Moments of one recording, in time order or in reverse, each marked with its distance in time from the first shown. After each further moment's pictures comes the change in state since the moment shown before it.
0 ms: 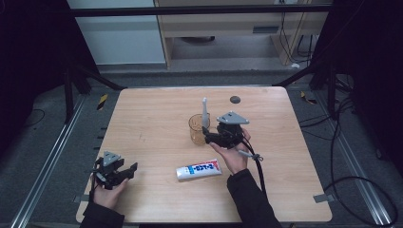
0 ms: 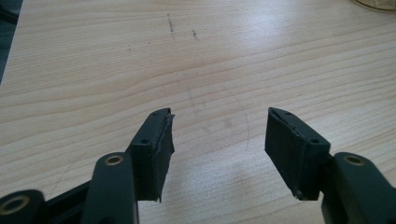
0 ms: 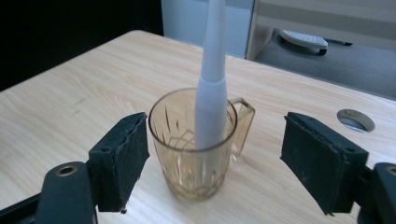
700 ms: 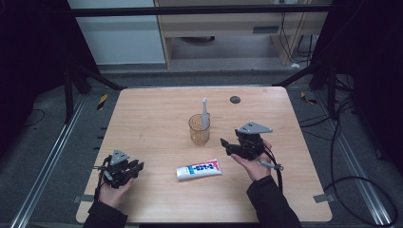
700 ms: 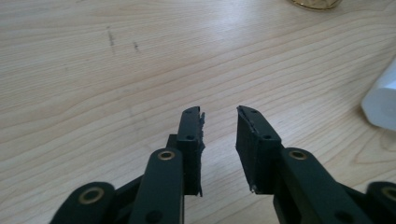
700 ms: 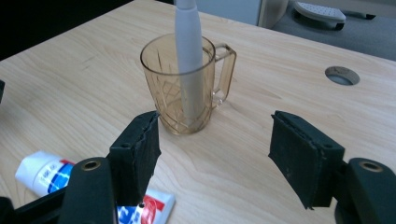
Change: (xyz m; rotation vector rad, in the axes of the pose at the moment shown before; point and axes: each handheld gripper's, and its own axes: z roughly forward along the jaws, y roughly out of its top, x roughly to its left) left arm -0.023 0.013 0.003 0.013 -0.134 0.076; right arm -0.033 -0.029 -0.048 0.087 0.062 0.004
